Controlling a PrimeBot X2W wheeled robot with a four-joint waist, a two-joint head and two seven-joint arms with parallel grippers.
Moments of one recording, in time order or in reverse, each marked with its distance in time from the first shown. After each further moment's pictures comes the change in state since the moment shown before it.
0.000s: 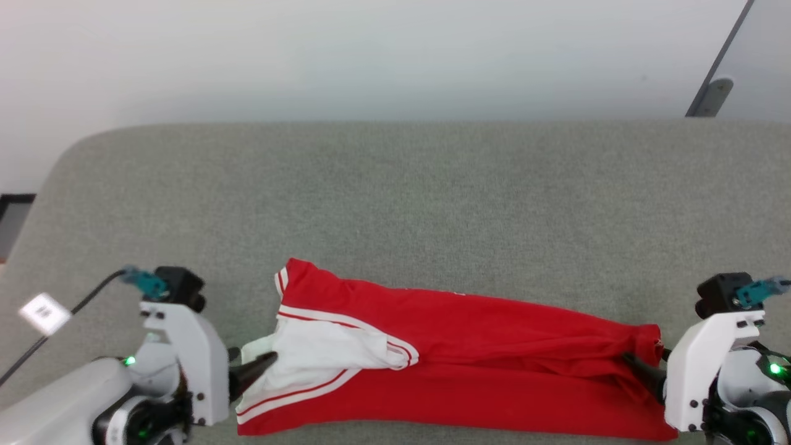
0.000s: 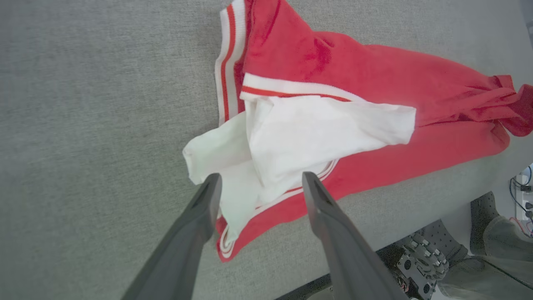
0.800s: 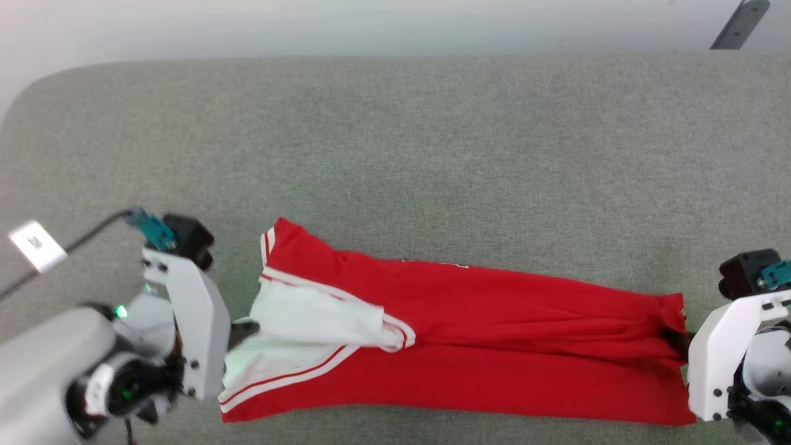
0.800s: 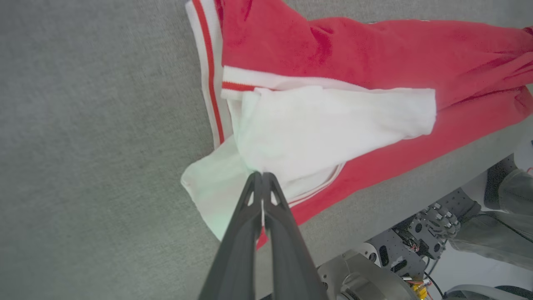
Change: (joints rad) left arm -0.164 0.101 -0.003 -0.191 0.050 0.058 0.194; right arm -0.005 -0.069 -0.003 -0.118 -0.028 0.000 0.028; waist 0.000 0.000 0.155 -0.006
